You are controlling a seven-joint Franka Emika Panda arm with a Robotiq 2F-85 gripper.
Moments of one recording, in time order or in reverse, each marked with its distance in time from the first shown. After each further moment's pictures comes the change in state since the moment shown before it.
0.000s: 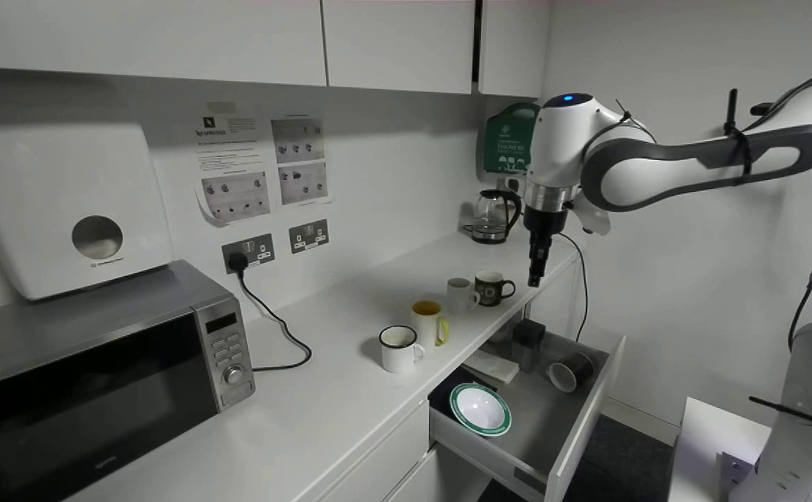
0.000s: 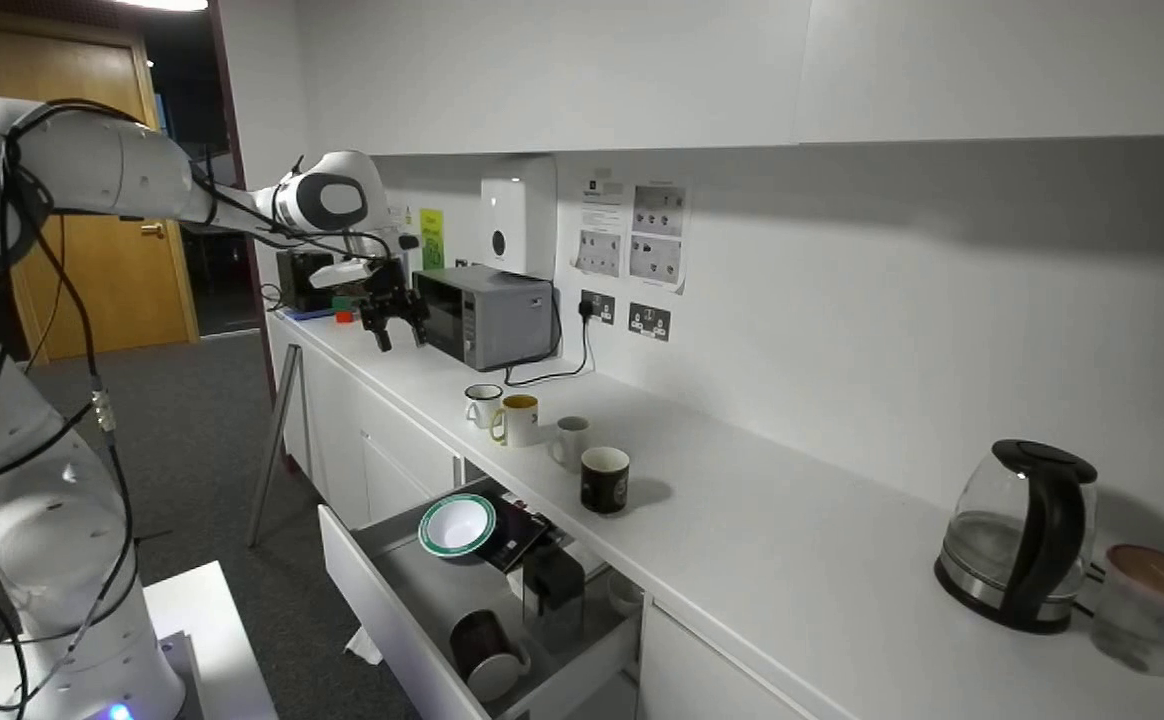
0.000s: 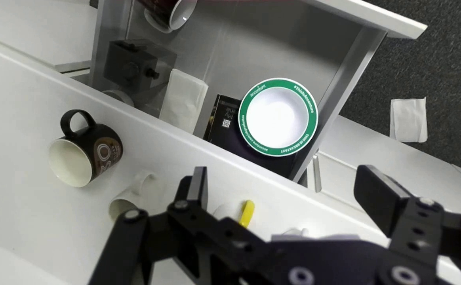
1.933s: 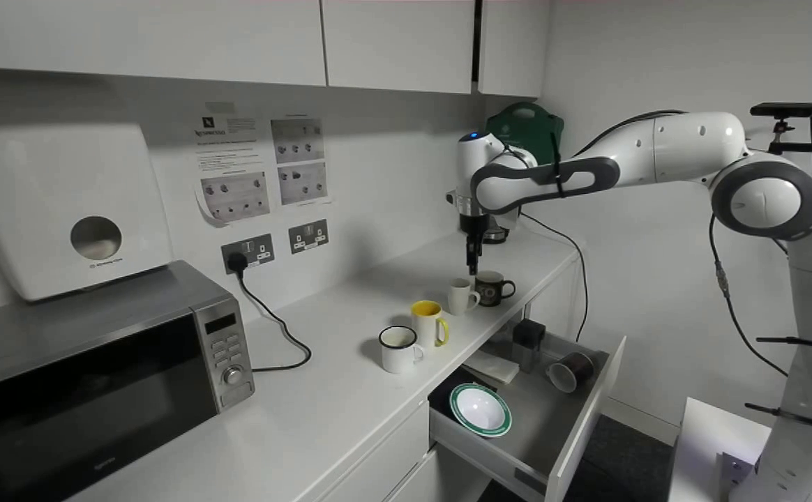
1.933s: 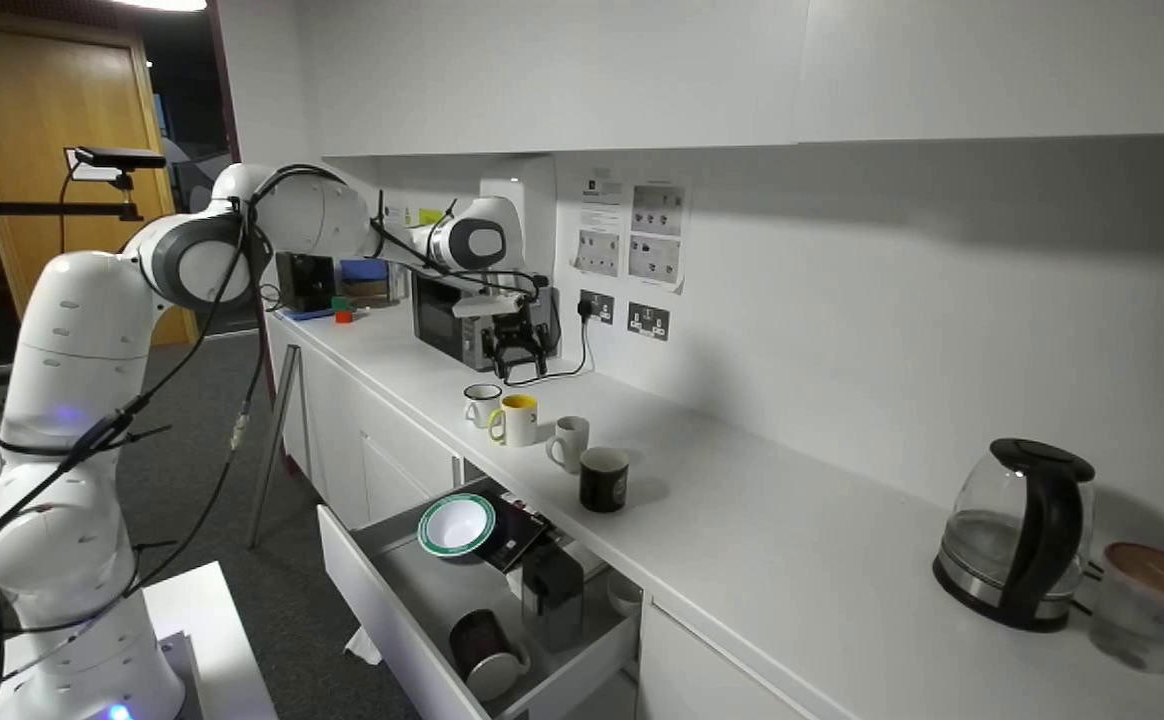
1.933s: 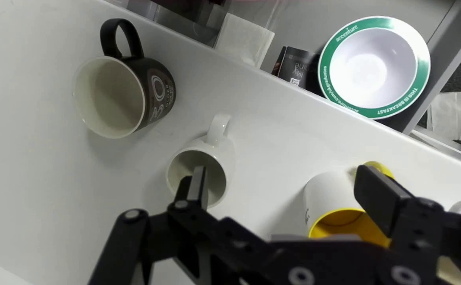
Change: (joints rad) arm -0.078 0.629 -0.134 0.597 -0.018 -0.013 -0.231
